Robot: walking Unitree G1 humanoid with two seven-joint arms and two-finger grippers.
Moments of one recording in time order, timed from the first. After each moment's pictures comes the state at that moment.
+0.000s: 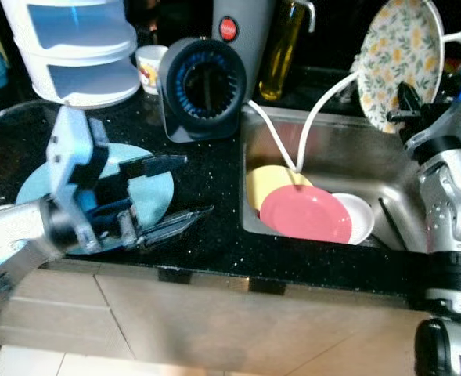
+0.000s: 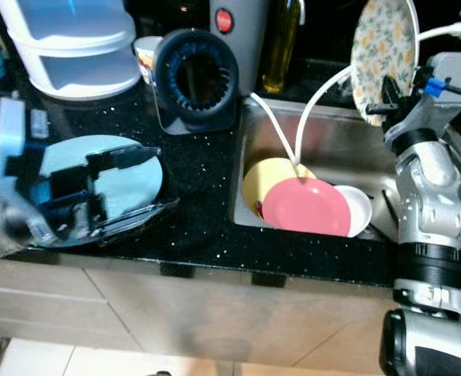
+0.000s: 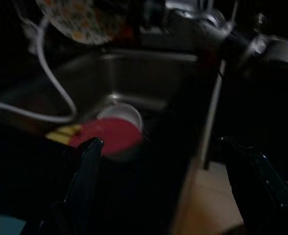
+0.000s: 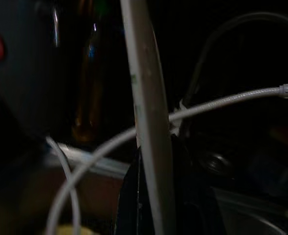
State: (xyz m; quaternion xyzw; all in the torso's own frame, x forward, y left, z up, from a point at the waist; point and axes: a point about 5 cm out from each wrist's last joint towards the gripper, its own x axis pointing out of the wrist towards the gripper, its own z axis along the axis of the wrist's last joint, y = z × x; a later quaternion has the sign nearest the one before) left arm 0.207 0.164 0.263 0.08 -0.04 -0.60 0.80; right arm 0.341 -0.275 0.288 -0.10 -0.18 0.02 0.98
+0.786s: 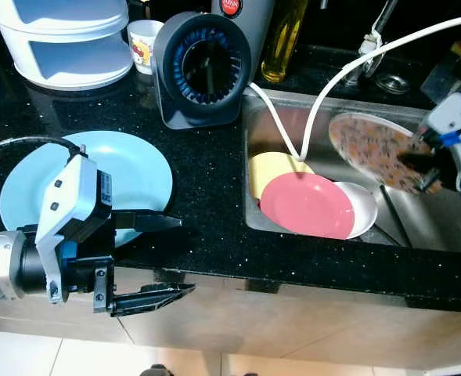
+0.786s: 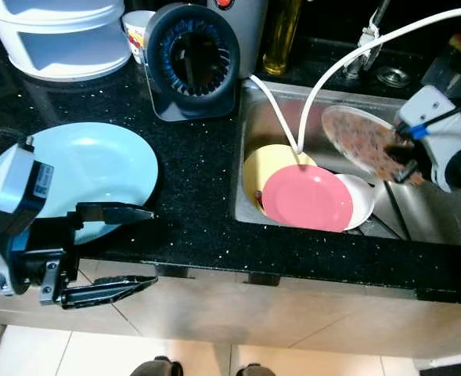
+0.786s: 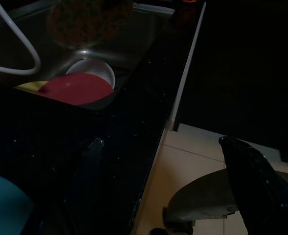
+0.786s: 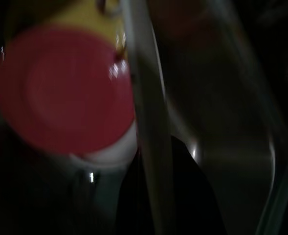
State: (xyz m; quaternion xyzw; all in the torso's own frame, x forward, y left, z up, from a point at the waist) left arm 0.187 0.170 0.263 0.11 0.02 -0.63 0.77; right arm 0.310 -0.316 0.274 -0.42 0.17 0.19 0.87
